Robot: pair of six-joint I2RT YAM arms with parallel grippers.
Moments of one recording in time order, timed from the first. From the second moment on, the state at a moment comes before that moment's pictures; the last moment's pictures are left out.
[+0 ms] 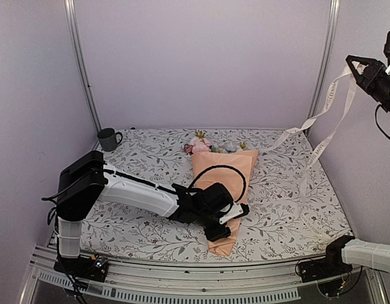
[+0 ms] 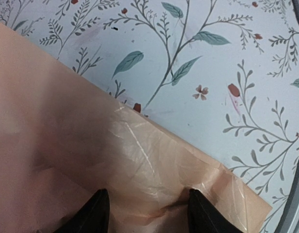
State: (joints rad) left arm -1.22 2.08 1.34 -0.23 0.00 0.10; right arm 0.35 0.91 1.57 -0.52 0.04 0.39
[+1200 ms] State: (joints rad) left arm -1.22 2.09 1.35 -0.25 0.01 0.10; right arm 0.59 1.02 1.07 -0.48 -0.80 0.51
